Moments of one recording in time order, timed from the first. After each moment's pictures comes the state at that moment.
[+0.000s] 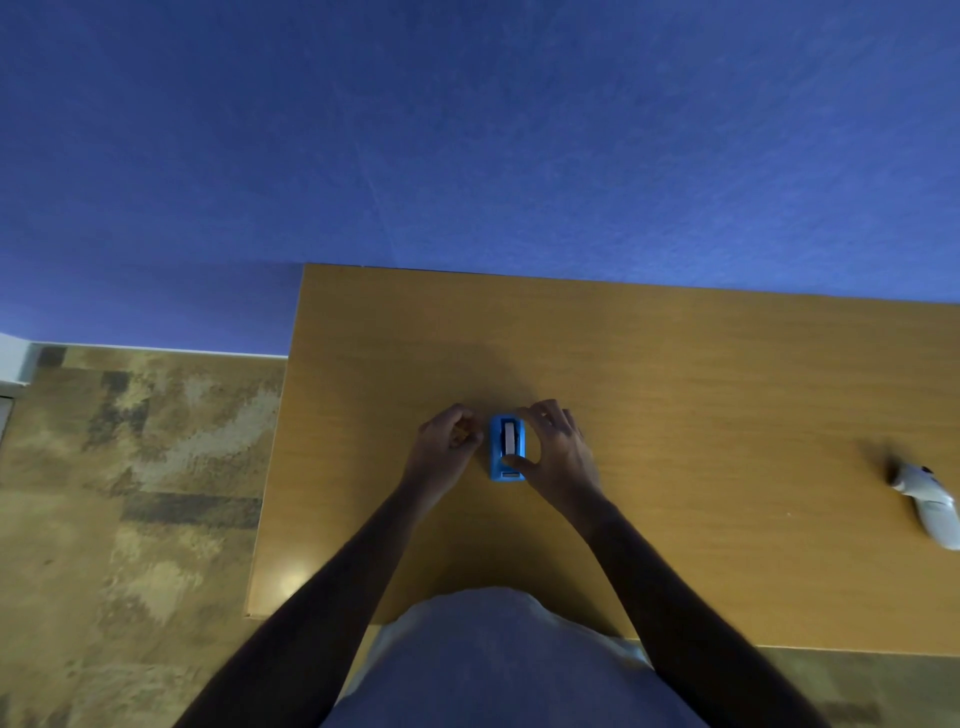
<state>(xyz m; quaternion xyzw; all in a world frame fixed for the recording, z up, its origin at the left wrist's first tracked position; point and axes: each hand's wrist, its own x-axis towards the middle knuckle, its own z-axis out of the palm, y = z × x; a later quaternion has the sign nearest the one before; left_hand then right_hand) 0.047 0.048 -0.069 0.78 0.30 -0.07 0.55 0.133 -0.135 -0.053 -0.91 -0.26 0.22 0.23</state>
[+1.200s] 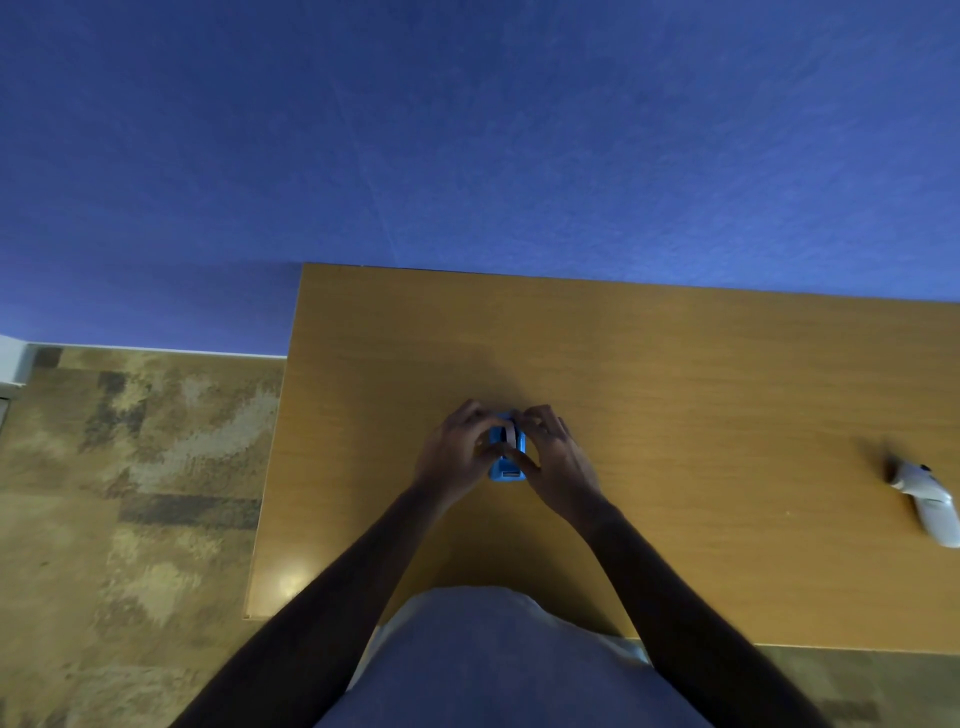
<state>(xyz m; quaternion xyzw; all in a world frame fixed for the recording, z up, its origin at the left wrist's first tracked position) 0.056 0.036 -0.055 0.90 0.15 -0.06 0.41 0.131 -0.138 -0.060 -0.89 -0.29 0.25 0.26</state>
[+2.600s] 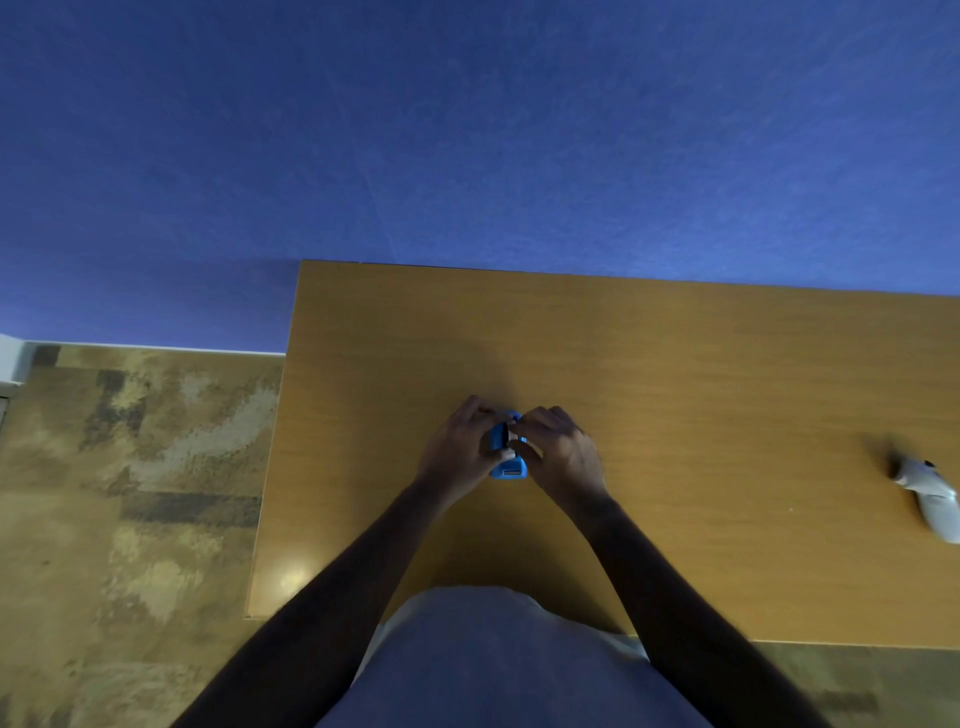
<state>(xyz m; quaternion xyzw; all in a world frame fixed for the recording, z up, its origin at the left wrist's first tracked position) 0.059 0.036 -0.060 0.89 0.15 -0.11 0.41 0.136 -0.140 -0.059 -0.90 -0.36 0.11 0.23</state>
